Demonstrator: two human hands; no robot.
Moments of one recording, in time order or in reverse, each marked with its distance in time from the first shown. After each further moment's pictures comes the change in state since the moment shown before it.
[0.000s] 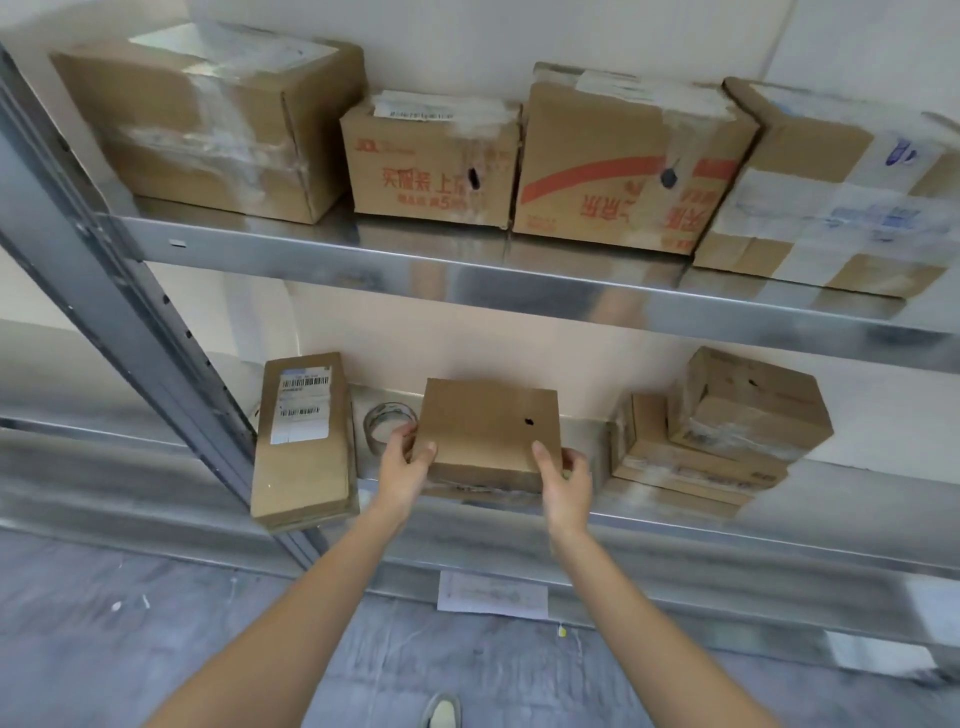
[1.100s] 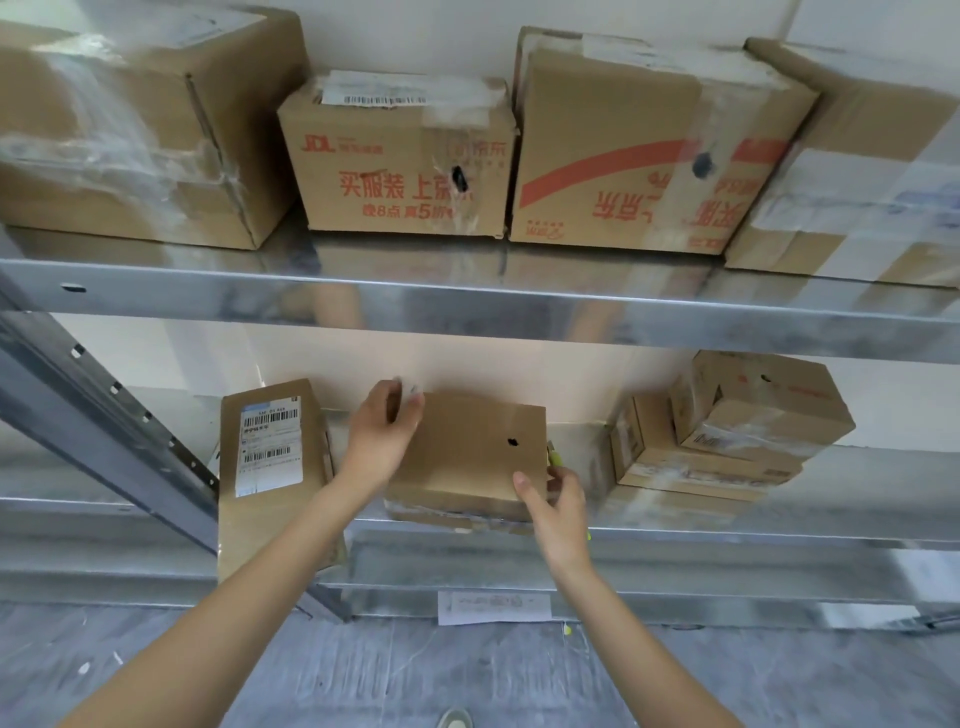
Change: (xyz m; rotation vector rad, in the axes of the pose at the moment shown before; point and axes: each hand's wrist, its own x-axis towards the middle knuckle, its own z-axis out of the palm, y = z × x) left_hand 0.059 0.059 -0.016 0.279 -0.059 0.358; right_hand -0.004 0.002 0.017 -0.142 -0.045 -0.028
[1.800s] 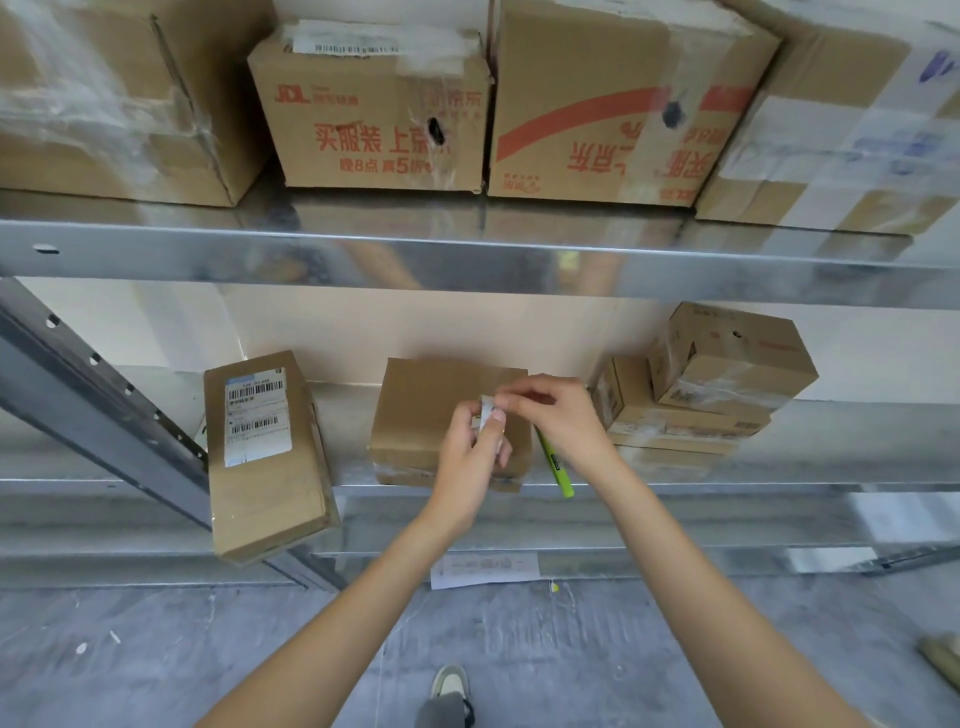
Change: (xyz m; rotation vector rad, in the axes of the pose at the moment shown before) left_hand -0.089 0.039 0.073 -0.463 -0.230 -0.091; right_hand 0.004 -0.092 -0.042 0.011 -0.328 -0.300
